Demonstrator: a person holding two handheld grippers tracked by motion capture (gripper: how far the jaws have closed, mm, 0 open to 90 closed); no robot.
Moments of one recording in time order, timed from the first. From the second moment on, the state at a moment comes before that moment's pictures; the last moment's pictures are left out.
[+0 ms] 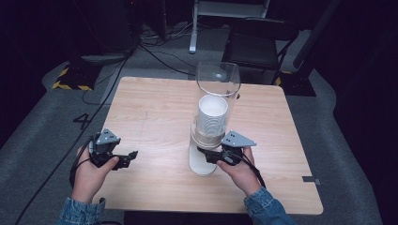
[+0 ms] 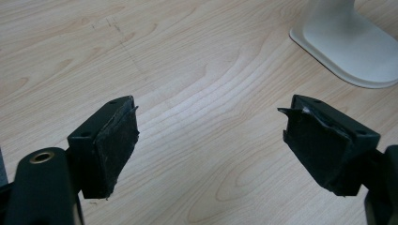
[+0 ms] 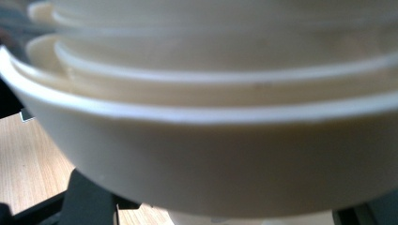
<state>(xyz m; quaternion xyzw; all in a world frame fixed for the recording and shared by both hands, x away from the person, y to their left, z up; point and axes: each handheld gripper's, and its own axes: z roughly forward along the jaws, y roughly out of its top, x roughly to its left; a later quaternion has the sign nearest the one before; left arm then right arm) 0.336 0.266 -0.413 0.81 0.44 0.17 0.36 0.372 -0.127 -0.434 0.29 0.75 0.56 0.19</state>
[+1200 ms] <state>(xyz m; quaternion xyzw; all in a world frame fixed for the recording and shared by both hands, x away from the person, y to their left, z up) 0.336 0.269 -0.414 0.81 0.44 0.17 0.36 0.372 -0.131 -0.458 0.29 0.79 0.51 0.18</state>
